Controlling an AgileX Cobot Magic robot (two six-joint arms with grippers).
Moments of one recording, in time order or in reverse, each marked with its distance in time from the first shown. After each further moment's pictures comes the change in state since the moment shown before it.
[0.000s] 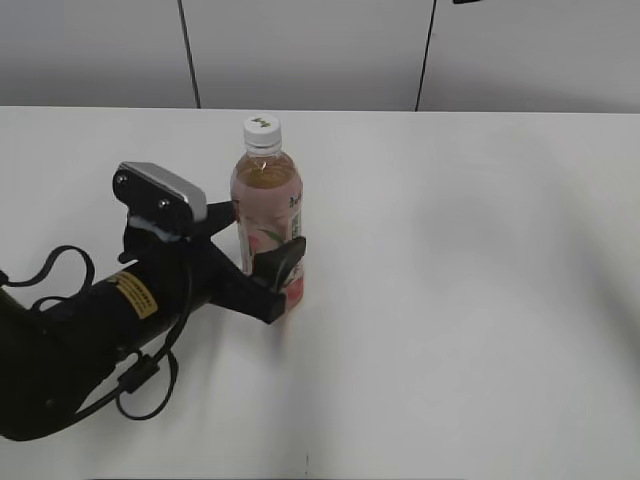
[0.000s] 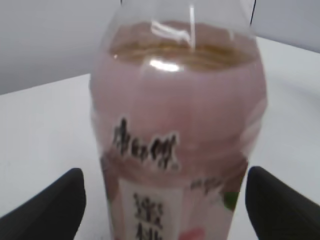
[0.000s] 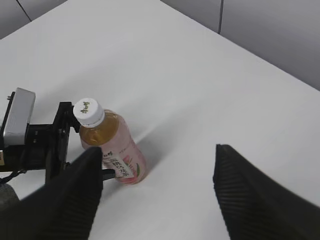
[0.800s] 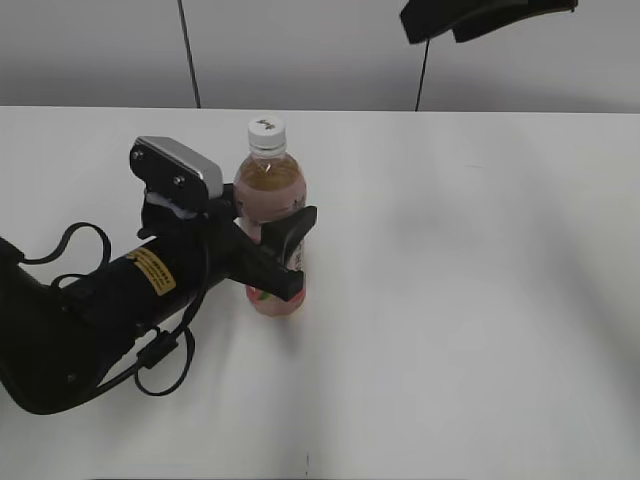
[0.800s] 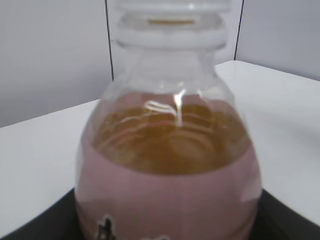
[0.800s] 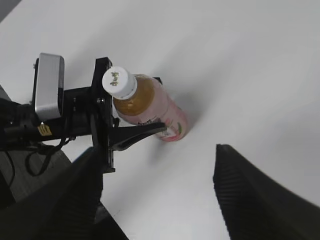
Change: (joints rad) left arm 0.002 0.000 -0.086 0.051 -0.003 0.002; right arm 0.092 0.132 -0.181 -0.162 0.218 0.344
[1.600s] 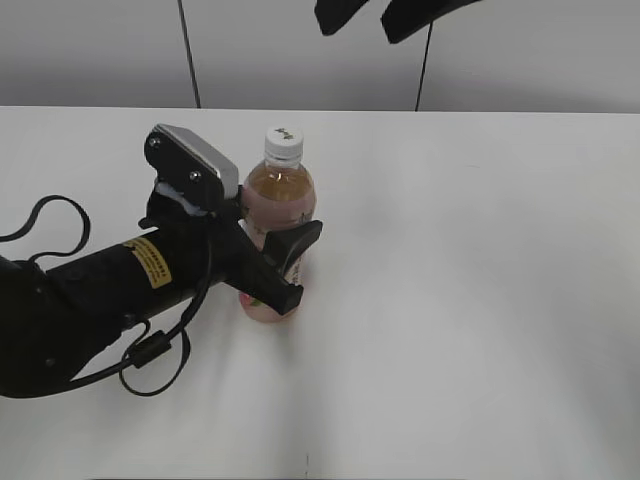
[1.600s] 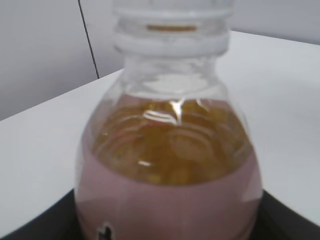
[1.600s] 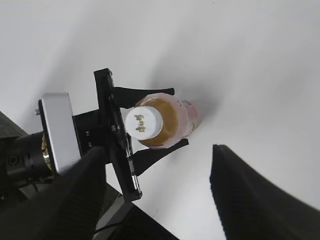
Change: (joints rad) left arm 0.000 -0.104 0.002 0.074 0.205 0.061; right arm 0.230 0.174 -0.316 -0.284 0.135 0.529
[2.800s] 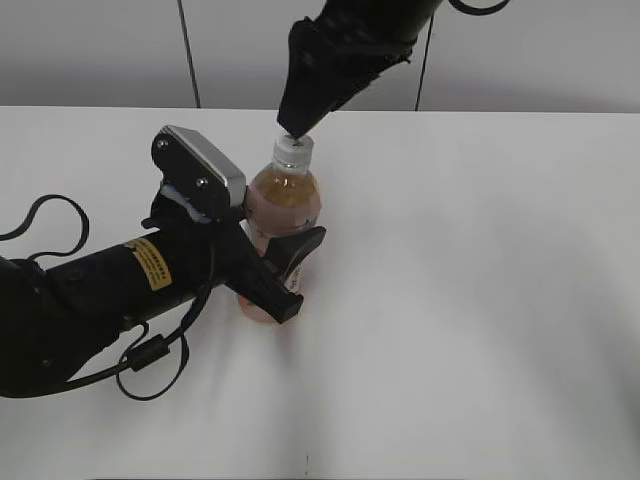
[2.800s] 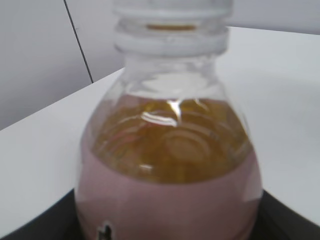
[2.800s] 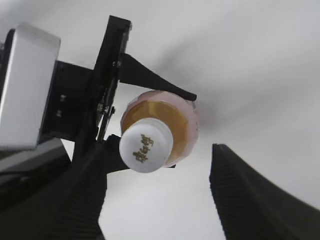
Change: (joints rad) left arm 0.000 -0.009 0.001 0.031 0.013 0.049; right arm 0.039 0.158 0.000 0.051 0.001 -0.504
